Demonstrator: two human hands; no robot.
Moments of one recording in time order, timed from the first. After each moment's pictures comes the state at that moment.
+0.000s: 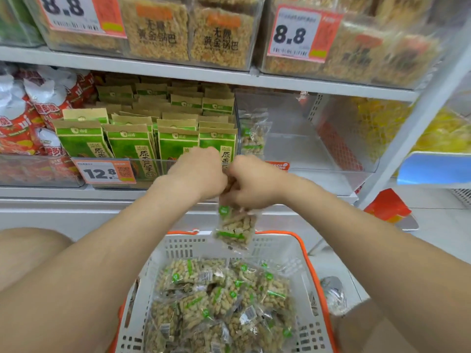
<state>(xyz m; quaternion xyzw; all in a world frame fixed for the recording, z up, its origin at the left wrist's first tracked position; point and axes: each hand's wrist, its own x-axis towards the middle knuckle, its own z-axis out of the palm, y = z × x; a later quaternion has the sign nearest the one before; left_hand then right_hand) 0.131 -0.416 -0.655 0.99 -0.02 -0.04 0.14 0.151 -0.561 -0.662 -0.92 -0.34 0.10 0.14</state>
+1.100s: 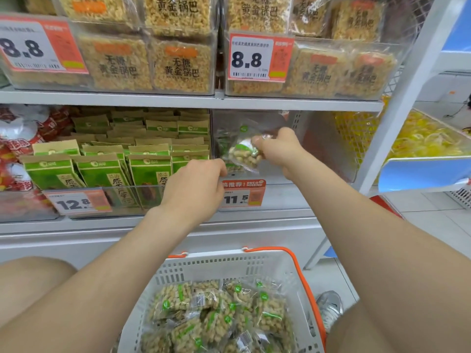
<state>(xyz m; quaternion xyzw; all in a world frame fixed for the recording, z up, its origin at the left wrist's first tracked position) 0.135 -0.455 -0.661 0.97 -0.09 0.14 0.15 0.249 -0.643 -0.646 -0.84 0.07 -0.04 0.53</state>
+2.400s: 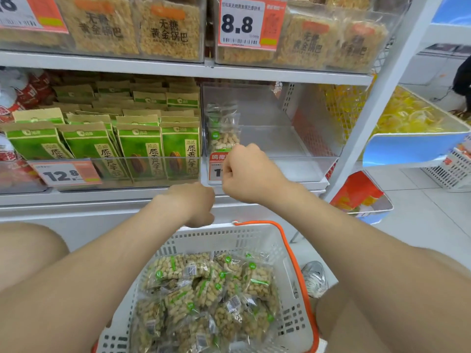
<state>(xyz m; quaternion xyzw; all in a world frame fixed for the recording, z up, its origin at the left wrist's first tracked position) 0.125 -0.461 -0.712 0.96 -0.14 -0.22 -0.06 0.131 -0.610 -0.663 -0.97 -0.18 -0.02 0.16</state>
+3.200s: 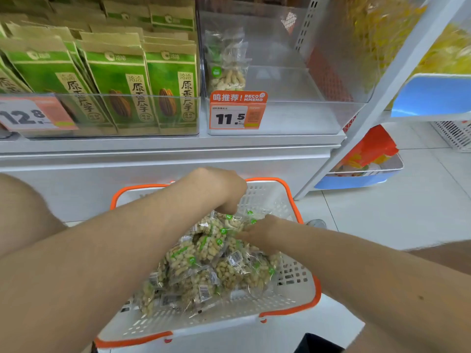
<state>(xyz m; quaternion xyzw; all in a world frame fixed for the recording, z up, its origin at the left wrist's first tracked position) 0.124 -0.513 -0.784 0.91 -0.27 -0.31 -0.11 0.085 -0.665 -0.911 -0.80 -0.35 0.39 -0.29</state>
